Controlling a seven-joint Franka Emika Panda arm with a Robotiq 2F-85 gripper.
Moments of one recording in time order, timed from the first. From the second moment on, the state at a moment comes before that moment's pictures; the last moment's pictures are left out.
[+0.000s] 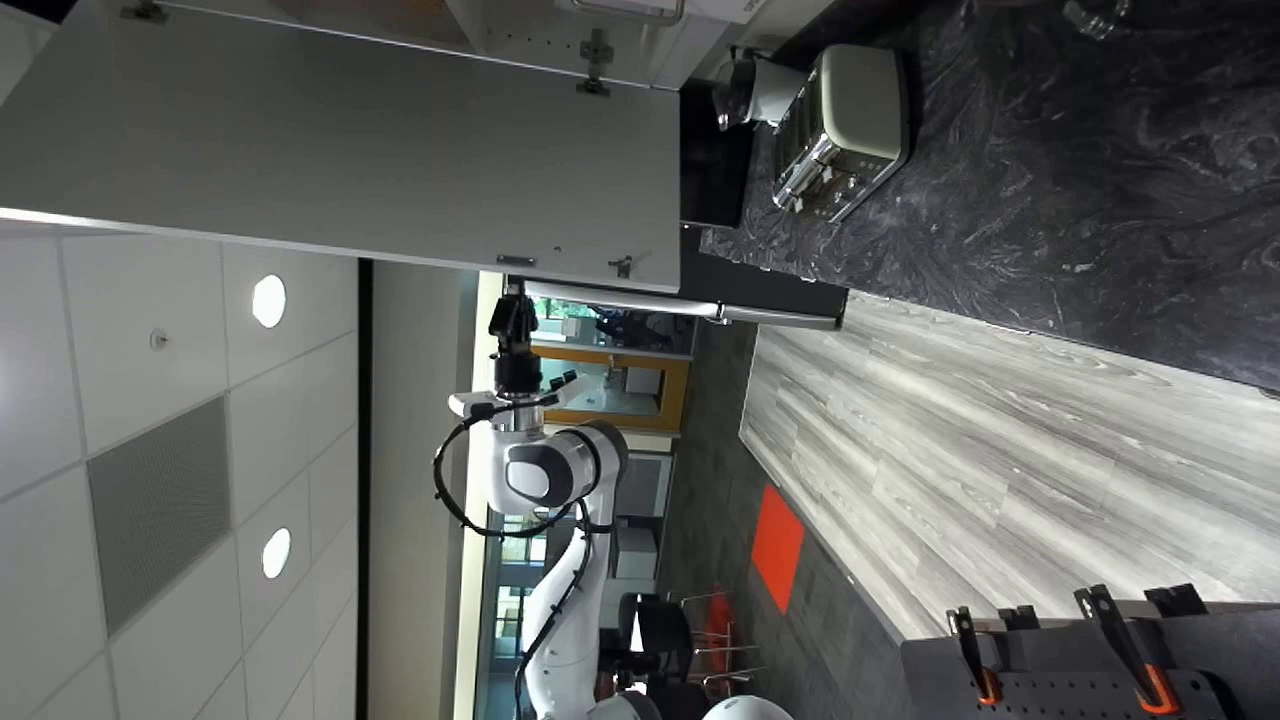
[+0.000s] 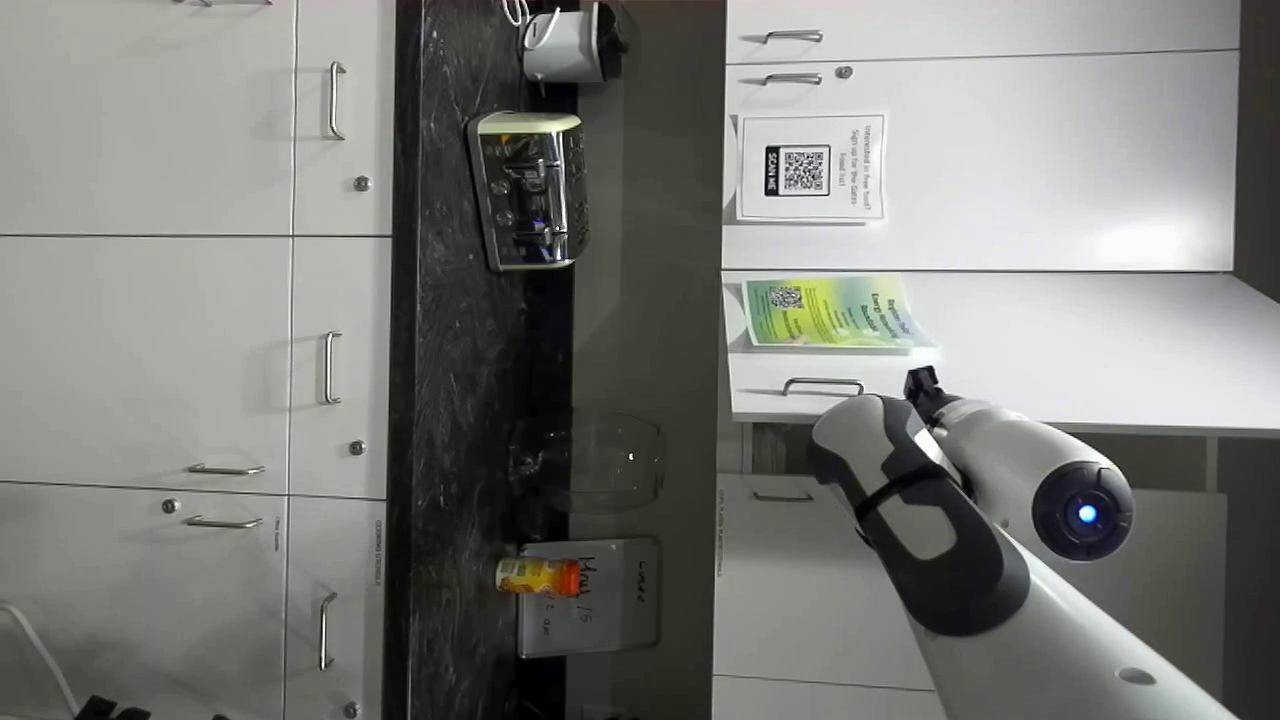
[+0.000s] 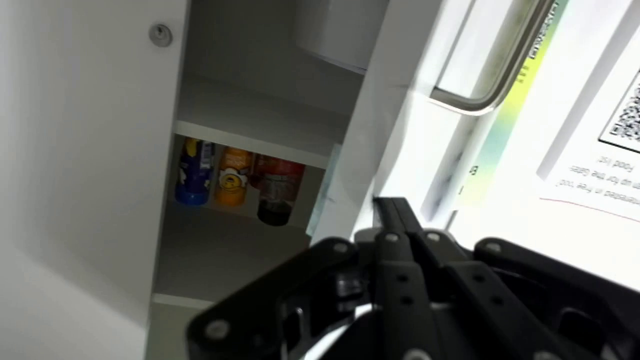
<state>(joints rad) -1.50 -1.26 1.17 -2.23 0.41 3.11 0.36</state>
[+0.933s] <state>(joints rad) -1.48 -1.25 1.05 -2.36 0.31 3.07 0.44</state>
